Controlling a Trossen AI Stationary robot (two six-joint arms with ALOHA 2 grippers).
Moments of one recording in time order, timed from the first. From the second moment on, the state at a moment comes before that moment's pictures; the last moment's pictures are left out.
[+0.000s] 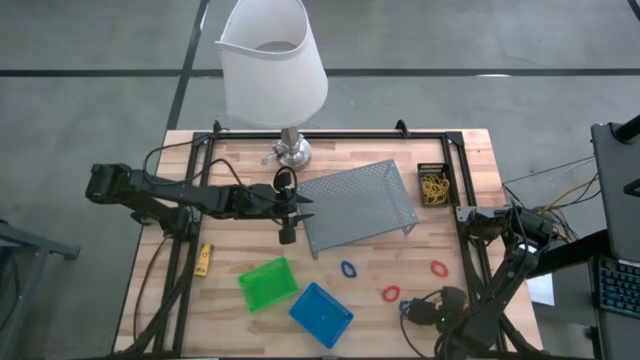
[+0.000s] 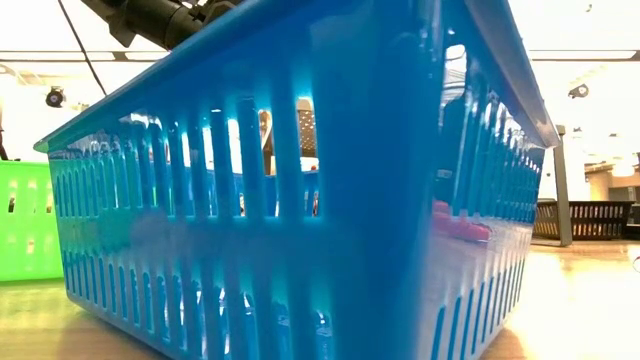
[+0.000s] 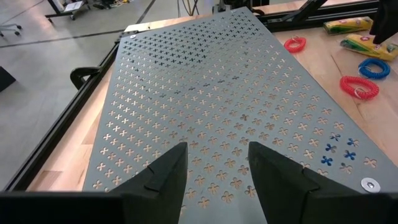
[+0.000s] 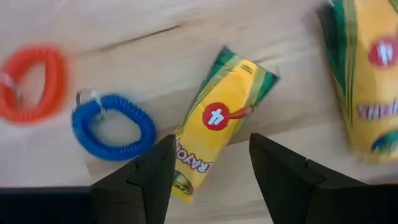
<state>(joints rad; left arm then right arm) -0.03 1.34 0.75 0.13 -0.19 0.10 1.09 1.87 1.24 -1.07 0.11 3.02</state>
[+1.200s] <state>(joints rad) -0.03 1.34 0.75 0.13 -0.19 0.10 1.08 1.87 1.14 -0.96 0.10 3.13</state>
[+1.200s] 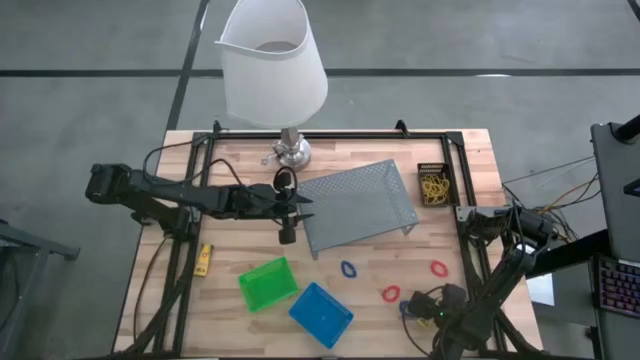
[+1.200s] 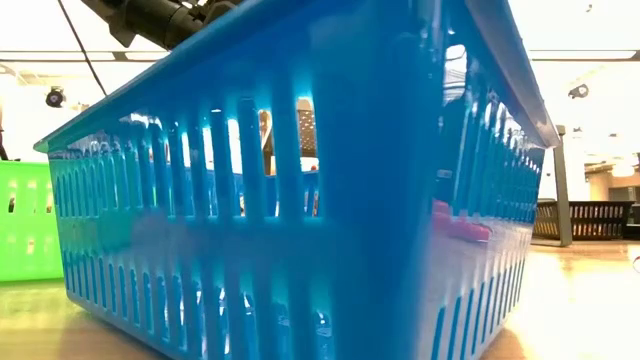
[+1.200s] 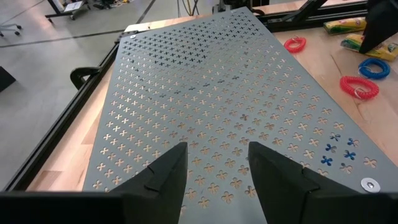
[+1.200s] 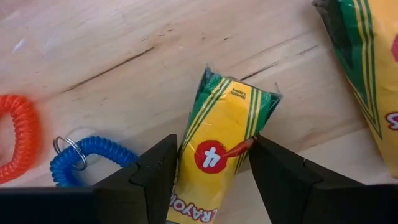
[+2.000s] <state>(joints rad) -0.03 1.34 0.75 0.13 -0.19 0.10 1.08 1.87 1.16 -1.00 0.11 3.08</state>
